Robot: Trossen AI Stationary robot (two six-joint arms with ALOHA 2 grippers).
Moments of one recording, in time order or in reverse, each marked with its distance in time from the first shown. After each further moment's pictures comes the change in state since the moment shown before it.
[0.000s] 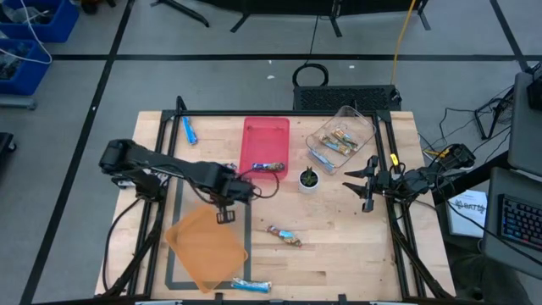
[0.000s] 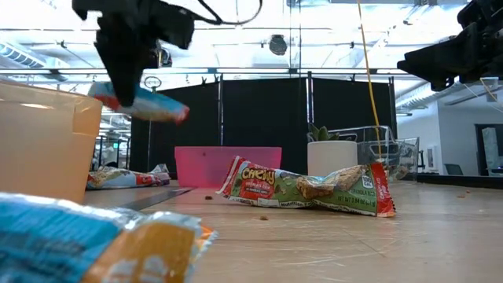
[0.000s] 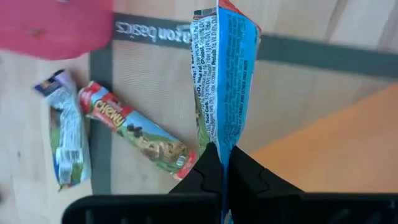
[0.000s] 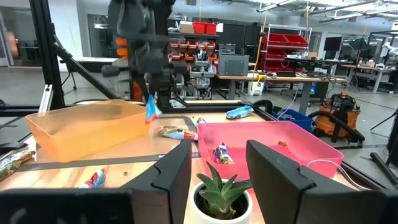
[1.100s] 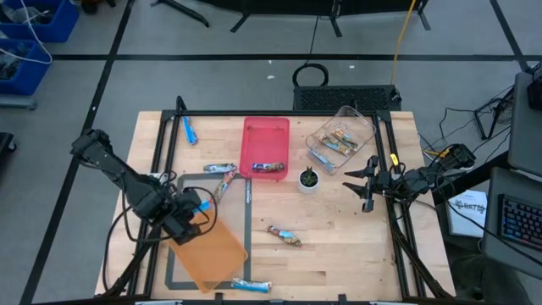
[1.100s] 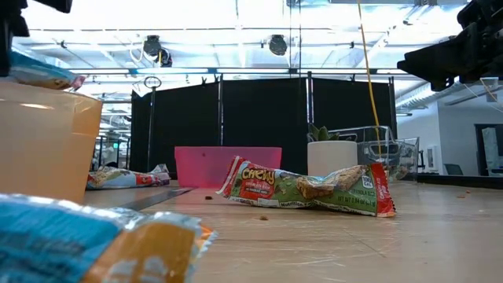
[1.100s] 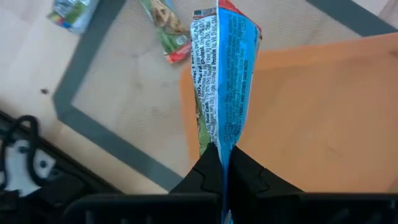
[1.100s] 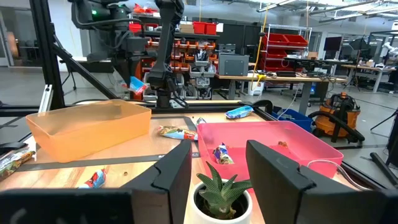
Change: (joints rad) left arm -0.504 -0.375 -0.270 -0.096 -0.168 -0.914; right arm 0.000 0.000 0.000 0.000 0.000 0.000
